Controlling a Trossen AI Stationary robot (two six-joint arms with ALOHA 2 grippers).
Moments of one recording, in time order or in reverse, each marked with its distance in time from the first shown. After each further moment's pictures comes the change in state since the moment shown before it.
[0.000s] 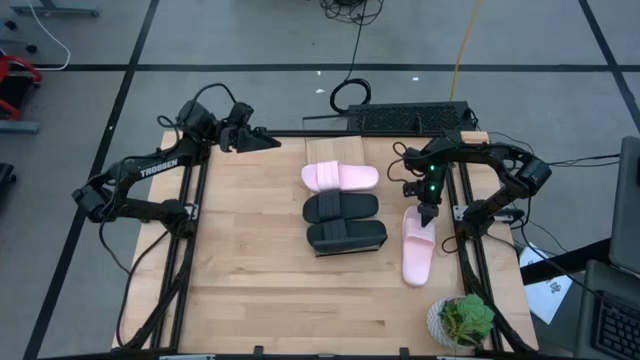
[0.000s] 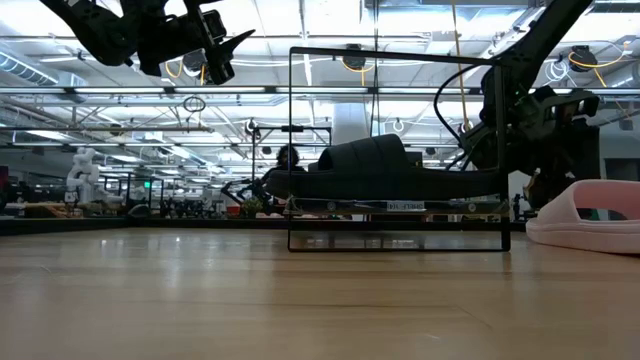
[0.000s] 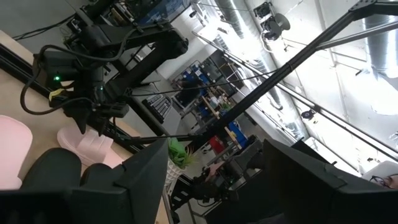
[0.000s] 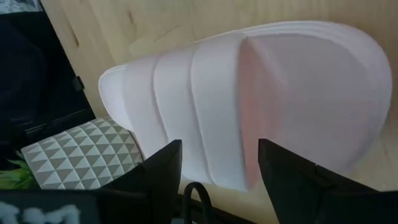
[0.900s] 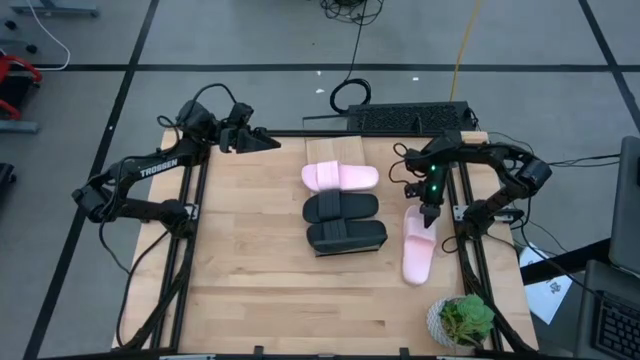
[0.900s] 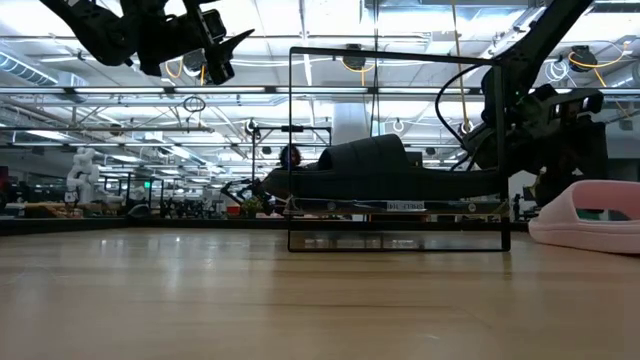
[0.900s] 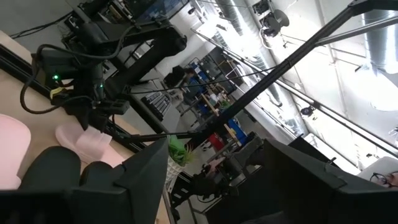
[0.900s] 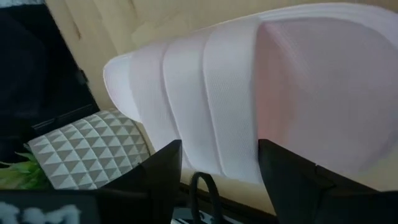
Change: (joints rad) left arm 0.000 0.000 0.000 0.000 0.014 0.007; right arm -0.002 0.000 -0.001 -0.043 0.008 -0.001
